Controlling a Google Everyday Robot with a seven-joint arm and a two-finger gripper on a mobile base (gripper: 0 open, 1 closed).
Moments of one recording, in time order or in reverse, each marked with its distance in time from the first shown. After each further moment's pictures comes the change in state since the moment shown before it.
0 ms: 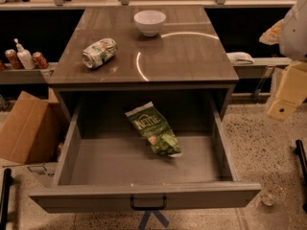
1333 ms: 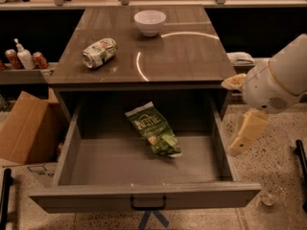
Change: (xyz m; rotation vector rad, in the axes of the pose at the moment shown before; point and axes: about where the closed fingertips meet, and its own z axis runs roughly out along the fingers) arm -0.018 0.034 0.113 -0.169 -0.271 -0.025
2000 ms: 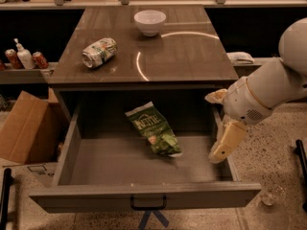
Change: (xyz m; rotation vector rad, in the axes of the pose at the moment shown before) arm -0.002 0.002 0.058 -0.091 -0.080 0.021
